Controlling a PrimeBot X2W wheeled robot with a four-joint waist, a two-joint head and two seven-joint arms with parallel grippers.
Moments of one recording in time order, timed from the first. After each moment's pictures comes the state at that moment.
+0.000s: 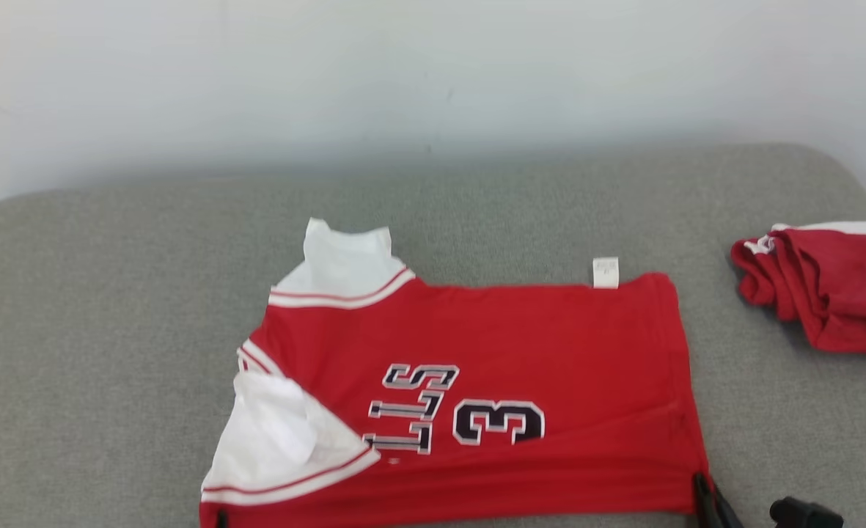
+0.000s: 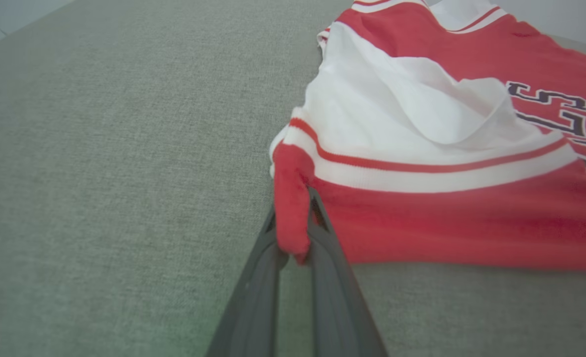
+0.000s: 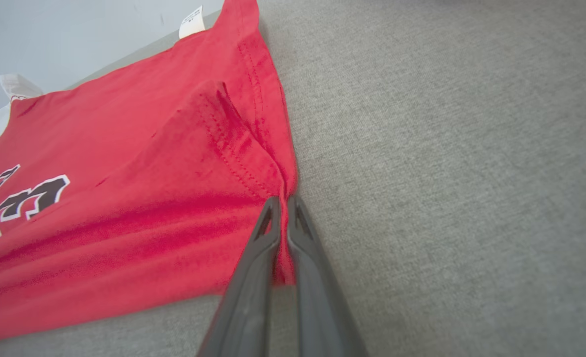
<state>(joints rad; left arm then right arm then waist) -0.06 0.04 -0.01 0.57 -0.20 0.01 -0.26 -0.09 -0.16 -0.01 0.66 0.46 0.13 -0.26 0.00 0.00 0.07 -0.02</state>
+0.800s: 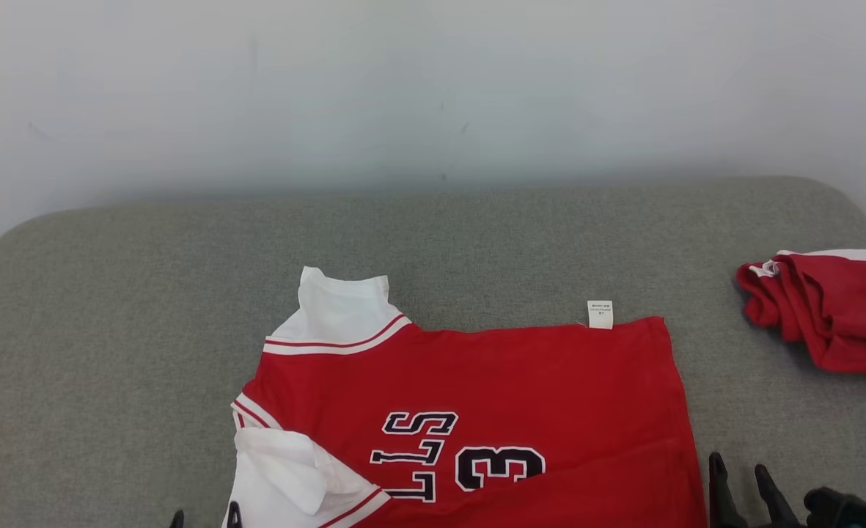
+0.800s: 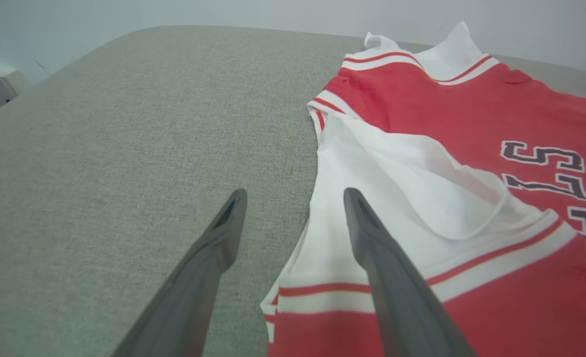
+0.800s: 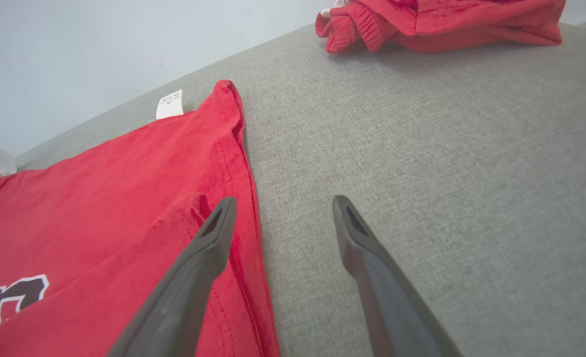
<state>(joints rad) 0.02 0.05 0.00 0.52 -0.18 -0.01 -0.26 -0.04 -0.16 -0.08 0.64 0.45 0.13 -0.26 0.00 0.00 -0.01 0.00</state>
